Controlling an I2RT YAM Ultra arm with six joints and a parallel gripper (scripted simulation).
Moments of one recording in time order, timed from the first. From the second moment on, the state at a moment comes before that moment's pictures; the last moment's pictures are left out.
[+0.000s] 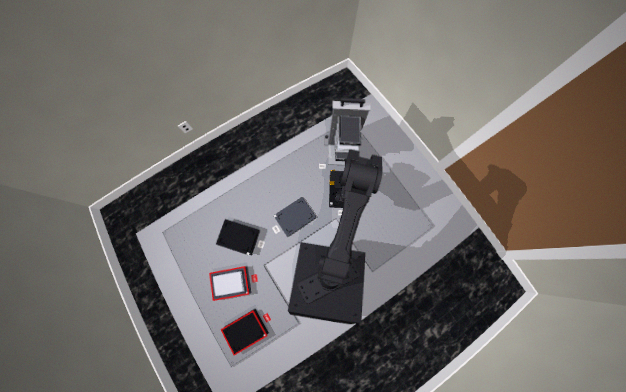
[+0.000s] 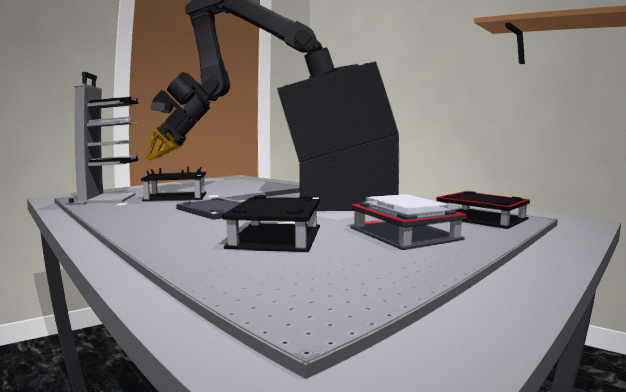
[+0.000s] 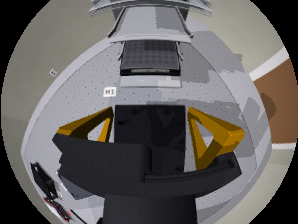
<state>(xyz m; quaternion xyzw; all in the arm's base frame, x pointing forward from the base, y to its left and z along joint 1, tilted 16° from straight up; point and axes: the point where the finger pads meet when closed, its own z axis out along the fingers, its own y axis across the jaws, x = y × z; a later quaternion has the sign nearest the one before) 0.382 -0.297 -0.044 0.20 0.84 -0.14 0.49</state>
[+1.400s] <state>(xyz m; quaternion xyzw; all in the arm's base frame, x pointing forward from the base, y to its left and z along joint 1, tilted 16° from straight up) 0.344 -0.277 -0.046 0.21 0.84 -0.14 0.49</state>
